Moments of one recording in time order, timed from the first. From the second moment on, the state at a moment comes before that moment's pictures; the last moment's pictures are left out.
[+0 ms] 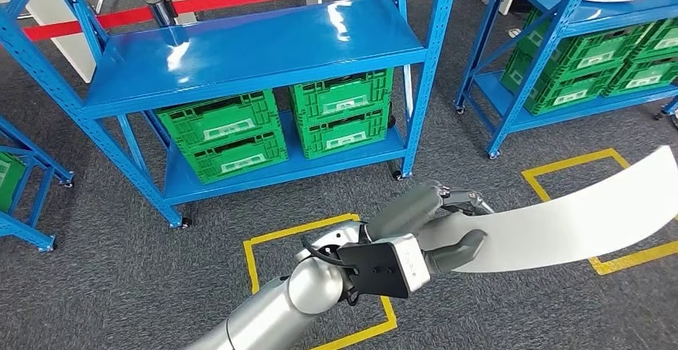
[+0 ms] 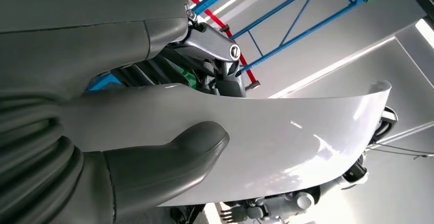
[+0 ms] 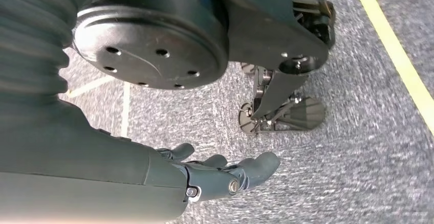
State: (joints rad) left arm -0.53 -0.35 -0.81 -1.18 -0.23 -0.12 -0.43; right arm -0.09 0.18 -1.11 -0.20 1.07 -0.03 -0.14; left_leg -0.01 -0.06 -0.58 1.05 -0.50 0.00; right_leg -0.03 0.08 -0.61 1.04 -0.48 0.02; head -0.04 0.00
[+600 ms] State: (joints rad) left arm -0.54 -0.35 -0.81 -1.19 -0.23 -0.13 -0.42; right arm -0.09 0.14 -1.13 -0.20 1.05 -0.03 -0.22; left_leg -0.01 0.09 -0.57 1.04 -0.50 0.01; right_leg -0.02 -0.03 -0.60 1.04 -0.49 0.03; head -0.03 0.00
